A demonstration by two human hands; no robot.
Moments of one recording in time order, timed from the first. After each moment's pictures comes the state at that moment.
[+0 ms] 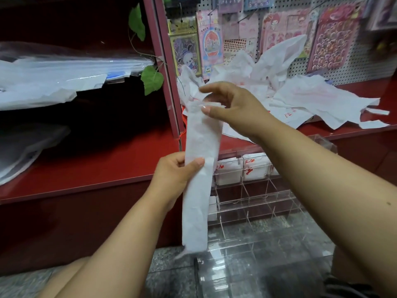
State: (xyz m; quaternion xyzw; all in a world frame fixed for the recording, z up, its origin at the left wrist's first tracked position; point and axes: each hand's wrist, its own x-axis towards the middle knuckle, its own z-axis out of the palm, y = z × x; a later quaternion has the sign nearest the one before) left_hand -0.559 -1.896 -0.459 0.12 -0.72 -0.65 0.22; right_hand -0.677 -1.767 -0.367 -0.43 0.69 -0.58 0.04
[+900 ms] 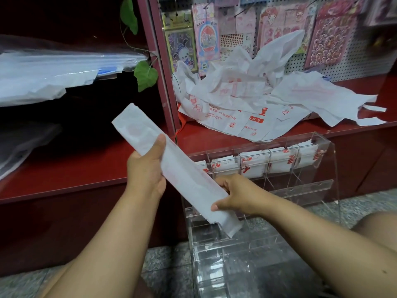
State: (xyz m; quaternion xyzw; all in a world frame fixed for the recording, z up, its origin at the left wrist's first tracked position) left_hand -0.571 -1.915 -0.447 0.22 -0.45 -0.78 0.37; right_hand -0.645 -1.738 -0.491 -0.41 0.81 -0.37 0.20
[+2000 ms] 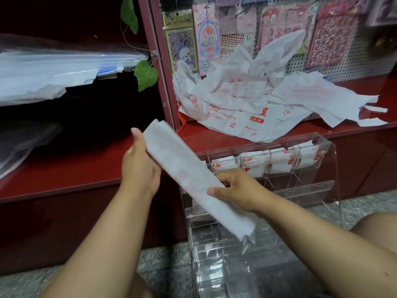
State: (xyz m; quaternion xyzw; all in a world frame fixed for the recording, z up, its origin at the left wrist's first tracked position) left_hand -0.571 -1.926 -0.441 0.21 -0.46 -0.79 0.35; right_hand -0.645 -1.741 -0.490 -0.37 0.78 -0.46 0.20
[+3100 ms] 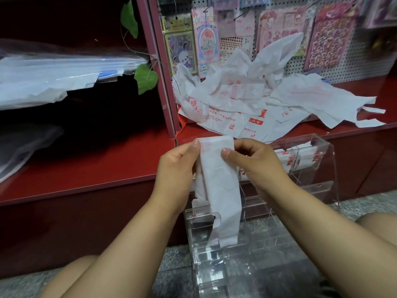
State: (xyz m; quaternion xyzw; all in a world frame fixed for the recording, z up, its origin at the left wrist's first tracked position) left_hand -0.562 -1.863 -0.442 0.09 -0.65 -0.71 0.27; right_hand -0.649 -1.731 -0.454 -0.26 0.64 -0.72 0.06
